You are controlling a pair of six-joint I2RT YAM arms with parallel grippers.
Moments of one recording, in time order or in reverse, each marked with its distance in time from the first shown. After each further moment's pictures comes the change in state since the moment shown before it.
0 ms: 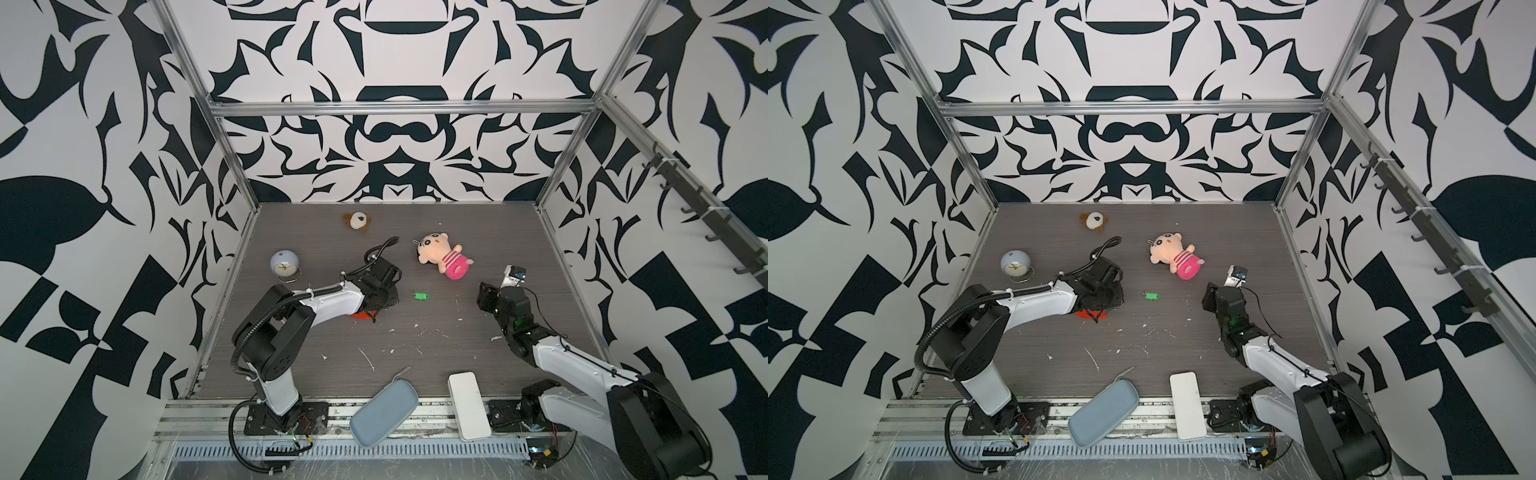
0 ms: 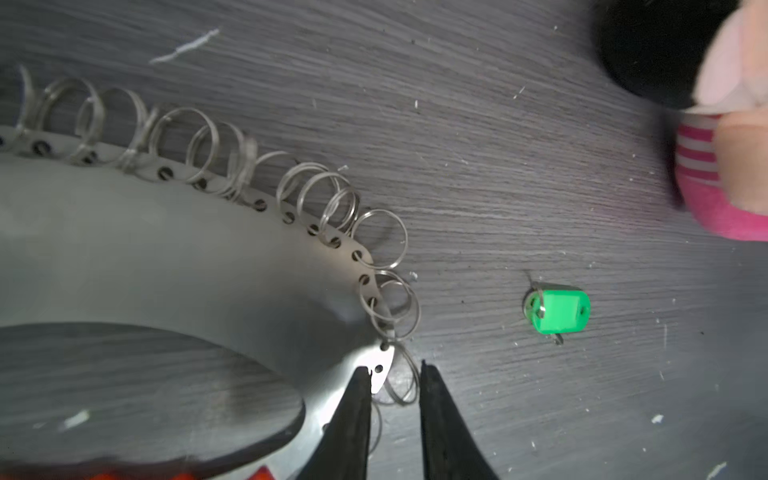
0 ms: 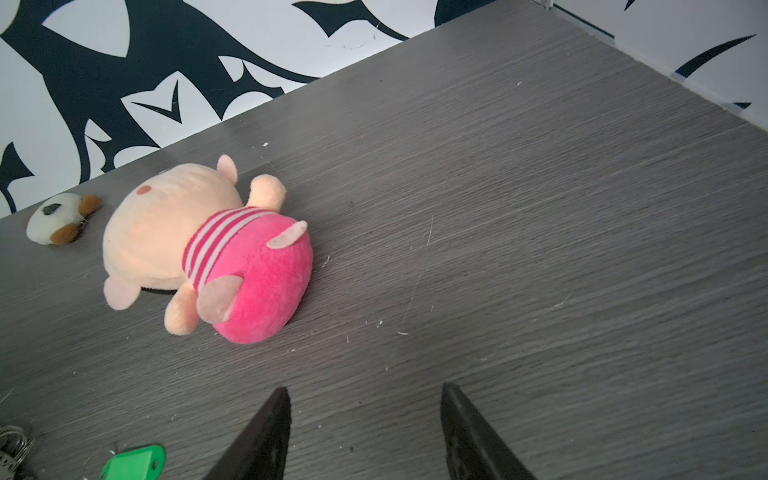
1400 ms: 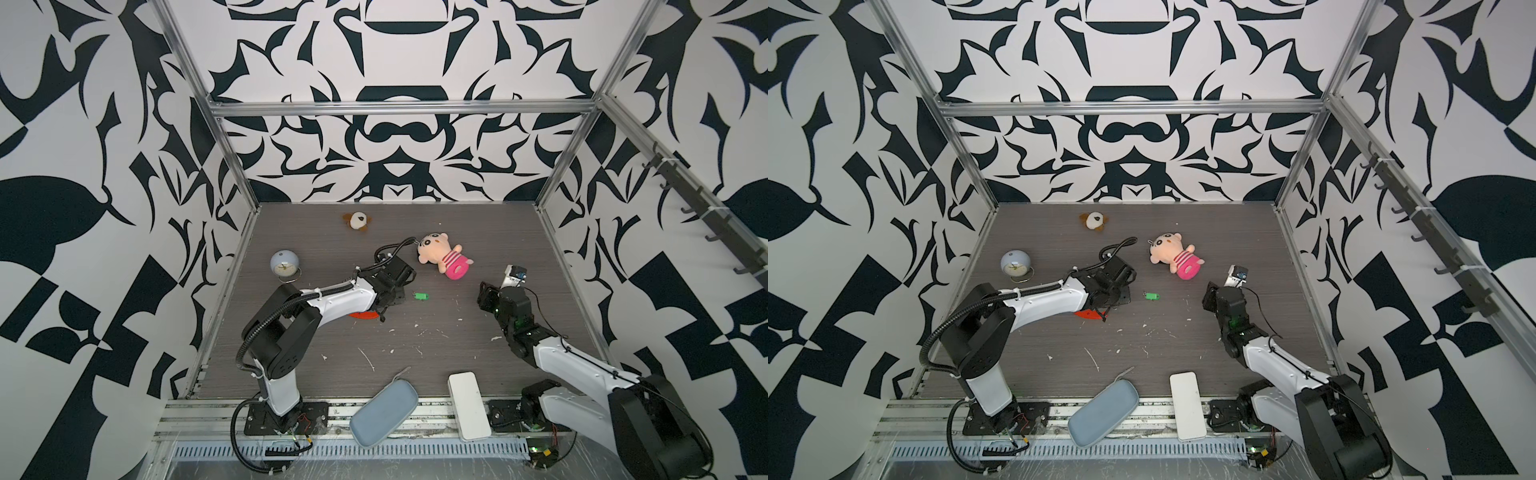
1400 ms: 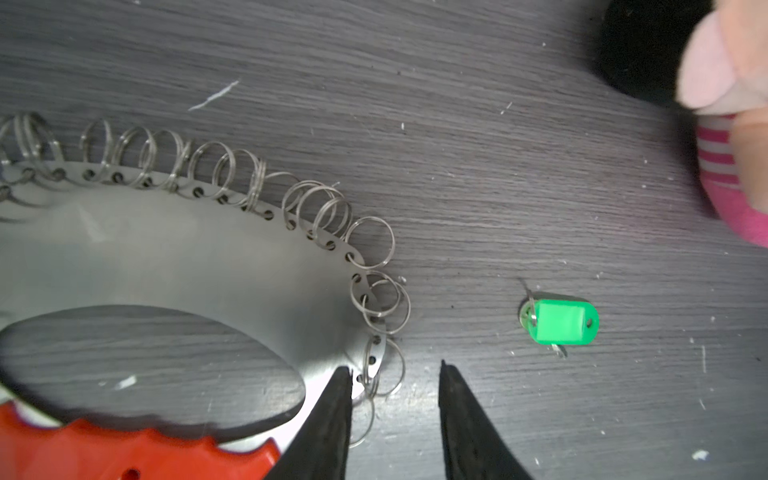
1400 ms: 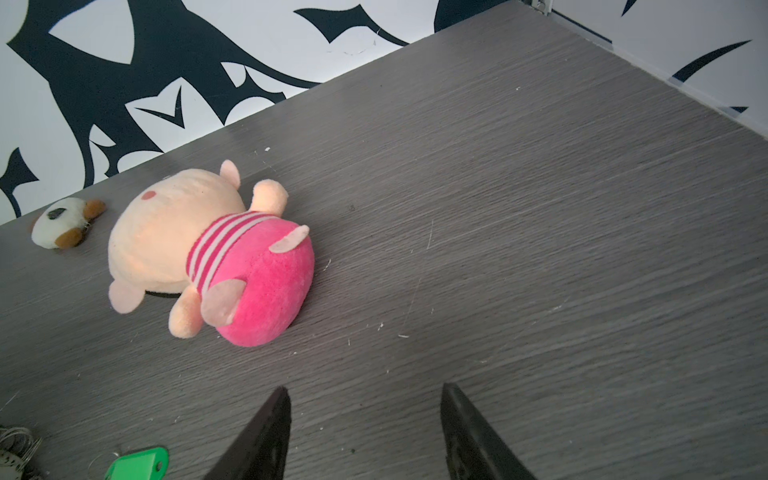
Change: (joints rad) left arm -0.080 0.037 0.130 -0.159 -0.169 -0.006; right arm 0.000 -0.010 0.000 0.000 0.002 0.001
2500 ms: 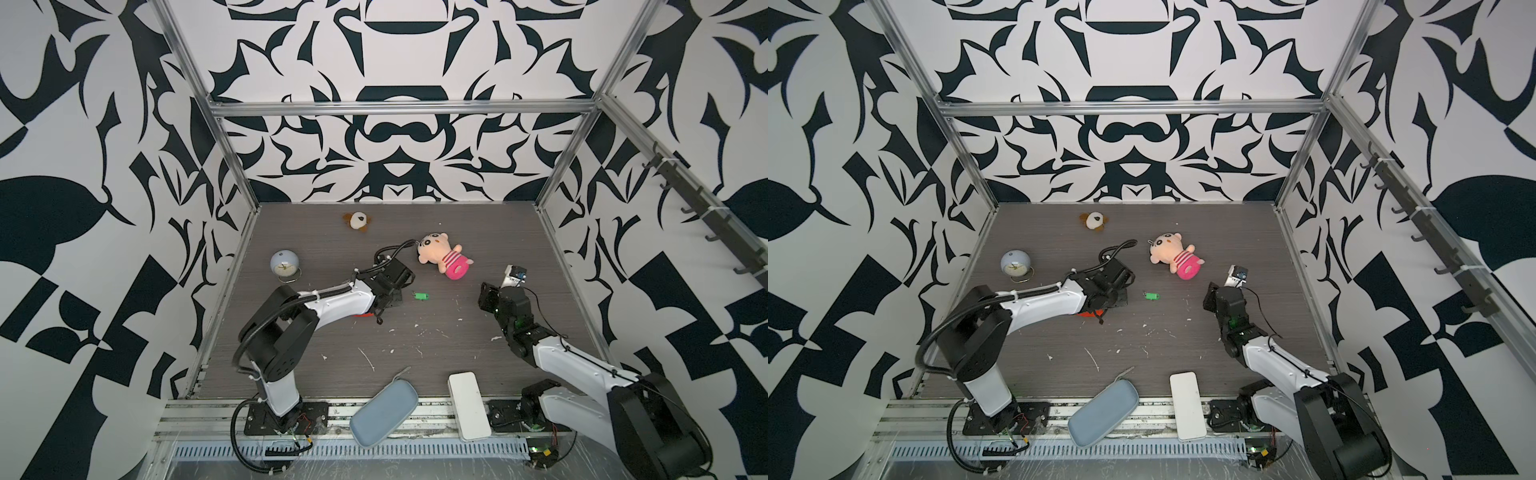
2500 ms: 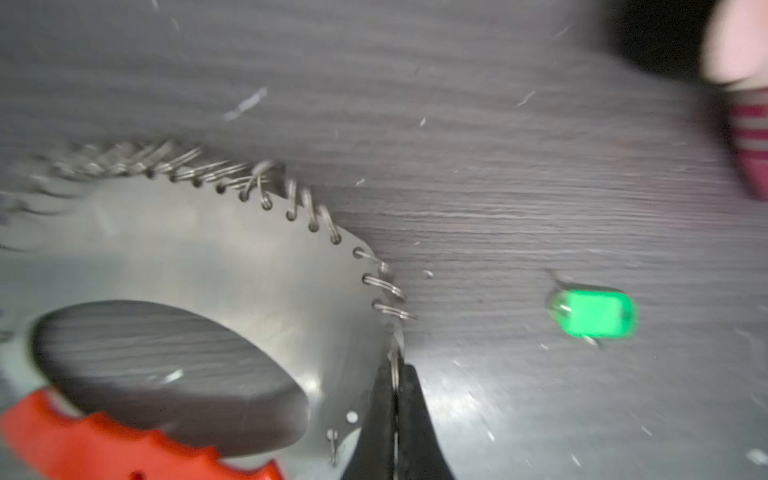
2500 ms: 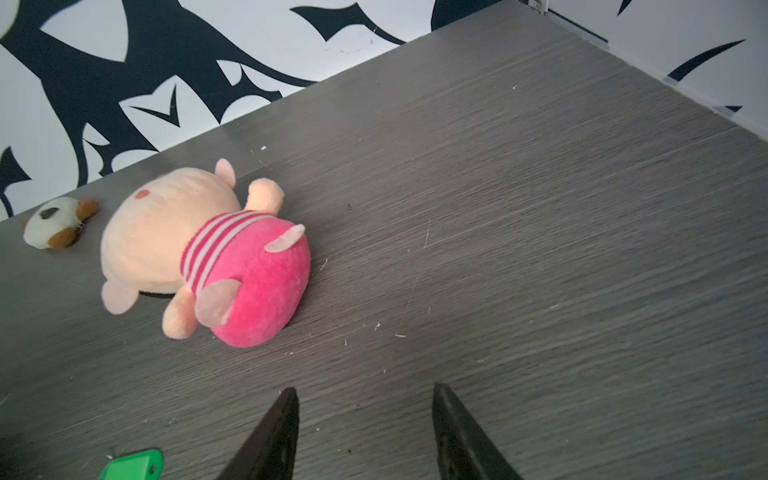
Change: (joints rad) left arm -0.007 -0.082 -0.029 -0.013 -0.049 0.105; right arm 0.000 0.036 0.005 -0.001 0.007 -0.003
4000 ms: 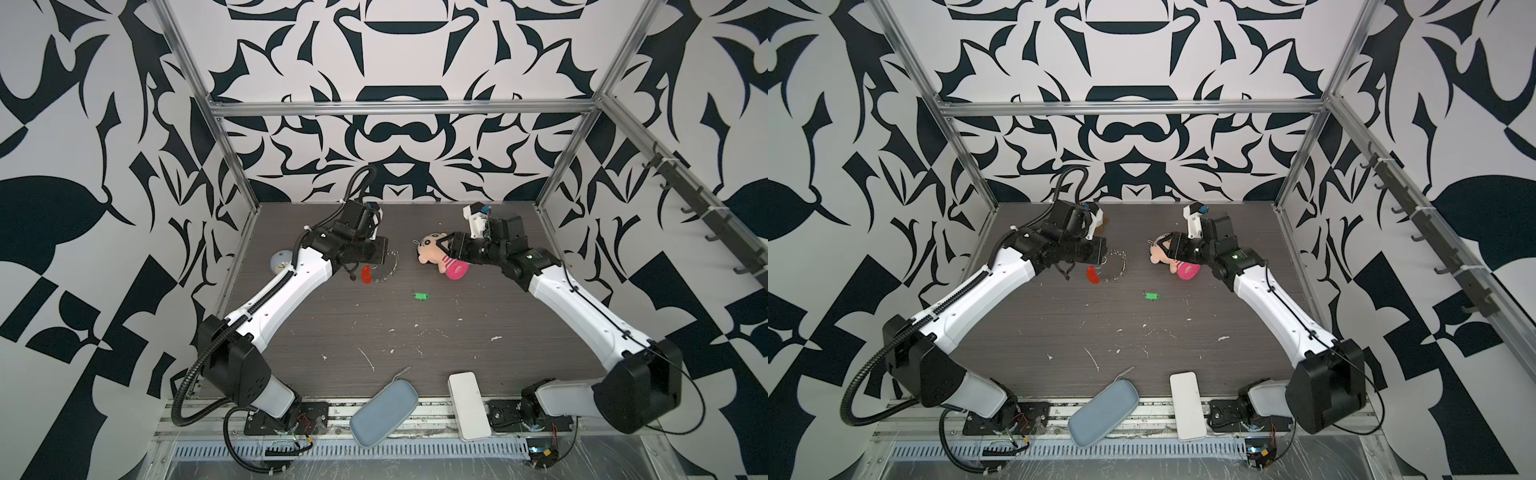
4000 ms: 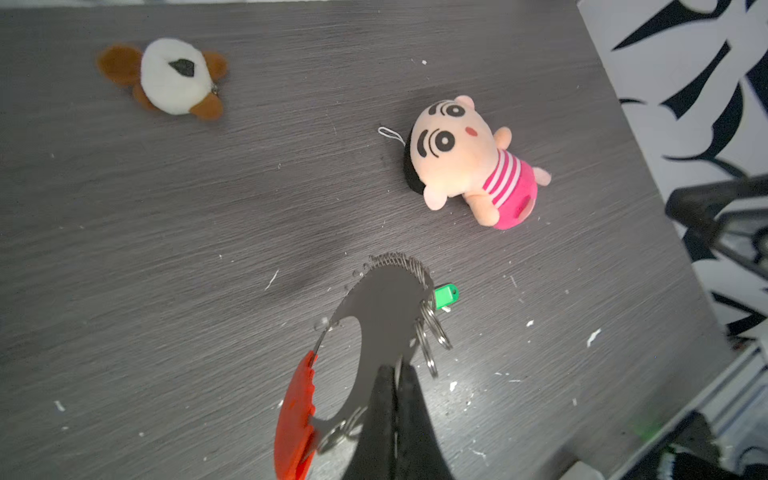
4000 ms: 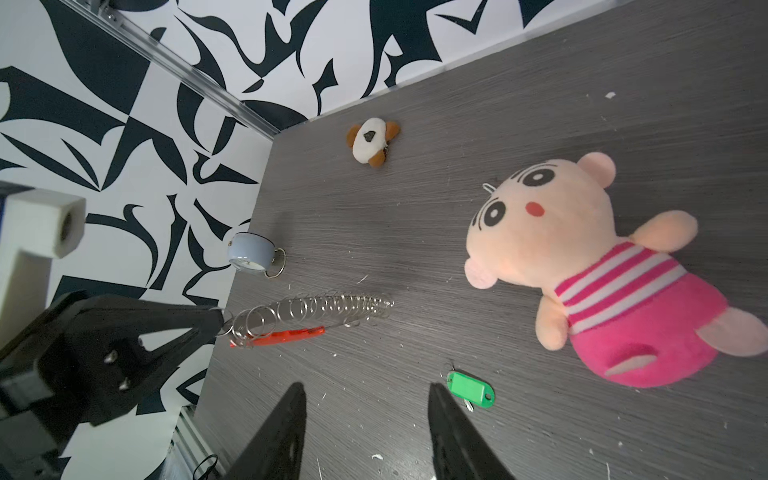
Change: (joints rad) left arm 0.286 -0.138 0.410 -0.321 0.399 0.395; right arm 0.039 0.265 0.877 -0.661 -0.721 0.043
